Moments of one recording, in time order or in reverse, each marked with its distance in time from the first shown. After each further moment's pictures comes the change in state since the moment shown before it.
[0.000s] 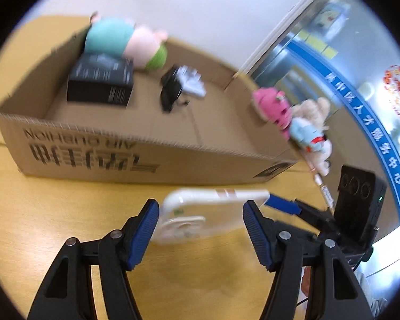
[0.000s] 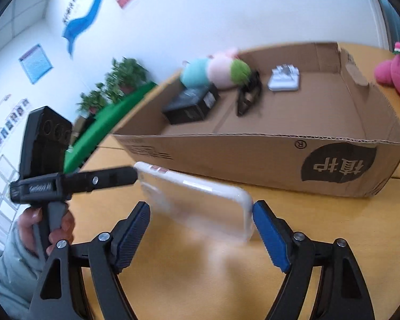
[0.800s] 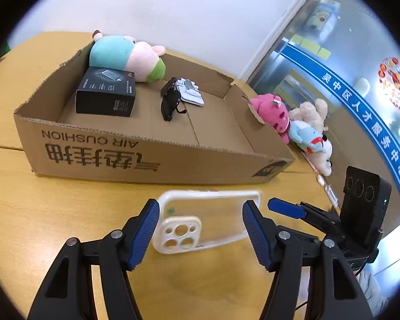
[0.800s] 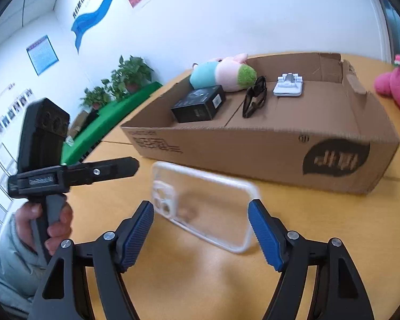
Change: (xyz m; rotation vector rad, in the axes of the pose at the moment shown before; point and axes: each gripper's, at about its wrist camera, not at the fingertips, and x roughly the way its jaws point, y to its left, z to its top) left arm -0.011 -0.008 -0.018 0.041 -0.040 0.061; right arm -0.011 0.012 -0.016 -0.050 -0.016 -0.016
